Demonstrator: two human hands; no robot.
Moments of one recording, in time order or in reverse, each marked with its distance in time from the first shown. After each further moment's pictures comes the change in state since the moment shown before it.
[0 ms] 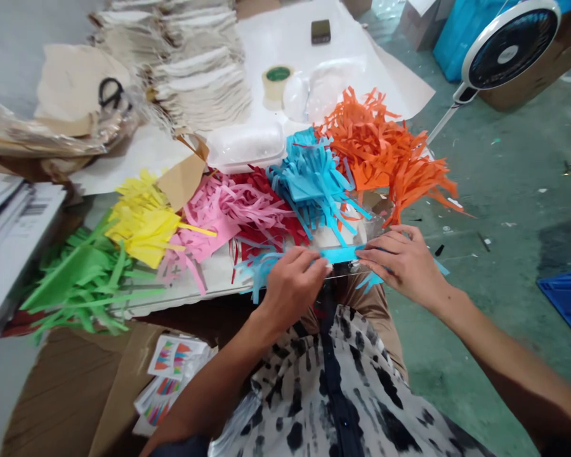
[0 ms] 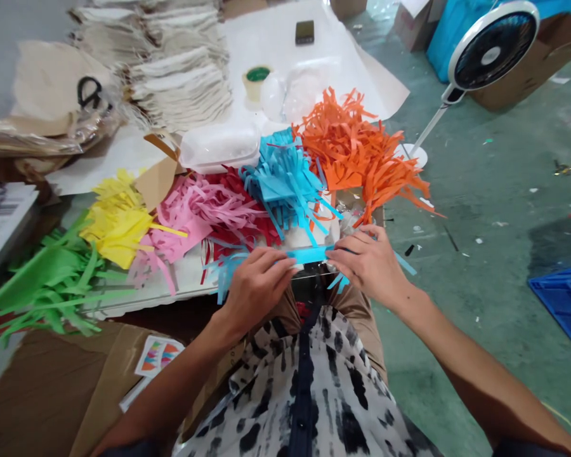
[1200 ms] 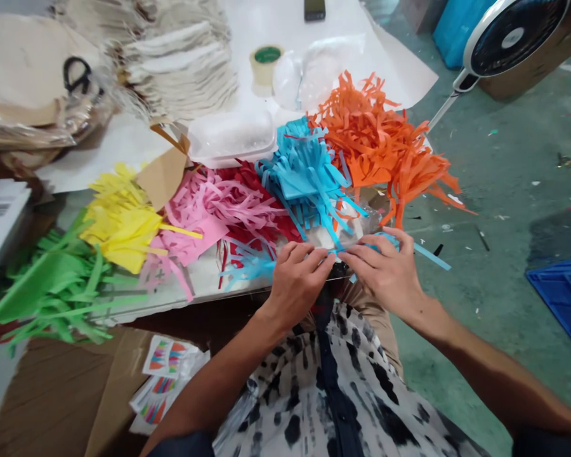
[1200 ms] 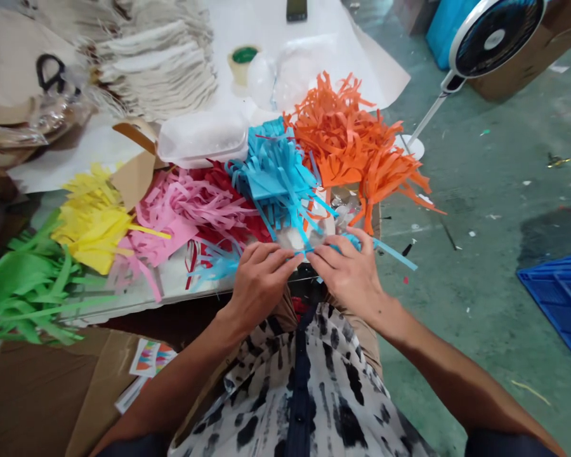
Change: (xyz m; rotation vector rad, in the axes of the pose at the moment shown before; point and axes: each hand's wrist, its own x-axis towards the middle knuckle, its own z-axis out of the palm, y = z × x) left_hand 0.010 0.002 0.020 0.065 -0.050 0.070; right_hand 0.010 -0.033 0.007 -0.152 -0.017 0.075
